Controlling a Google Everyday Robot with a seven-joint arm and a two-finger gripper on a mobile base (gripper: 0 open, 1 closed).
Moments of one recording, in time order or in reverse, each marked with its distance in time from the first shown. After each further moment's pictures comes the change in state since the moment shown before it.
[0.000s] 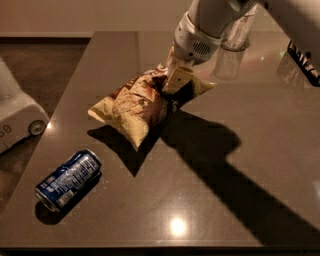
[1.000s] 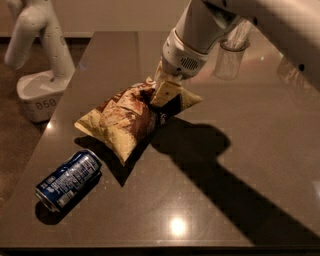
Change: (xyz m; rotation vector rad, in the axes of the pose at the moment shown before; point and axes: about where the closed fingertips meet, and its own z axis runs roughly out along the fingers) arm -0.019 0.027 0.028 -0.062 -0.041 -0.009
